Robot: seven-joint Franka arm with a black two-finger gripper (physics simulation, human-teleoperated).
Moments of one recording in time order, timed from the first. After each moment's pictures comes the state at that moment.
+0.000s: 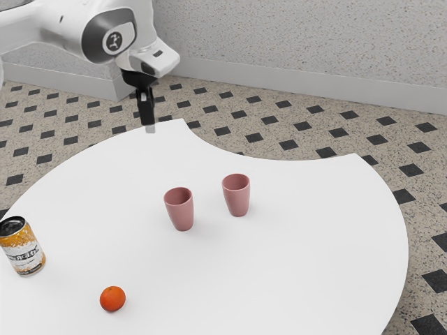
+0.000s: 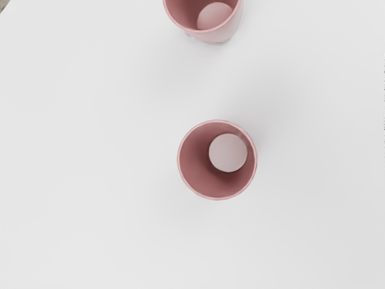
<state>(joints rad) -0.14 0.06 0.07 -1.62 0.17 1.79 0.78</state>
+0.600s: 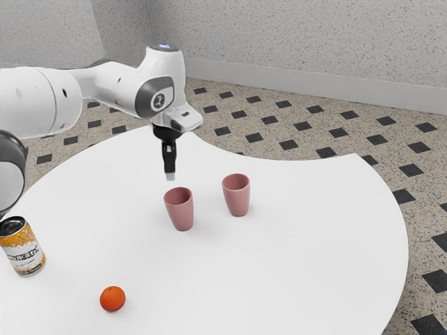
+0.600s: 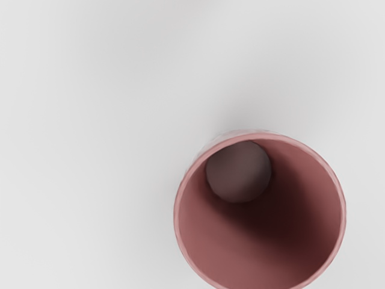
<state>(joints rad) -0.10 0.43 0.09 -1.54 0.10 1.91 0.89</state>
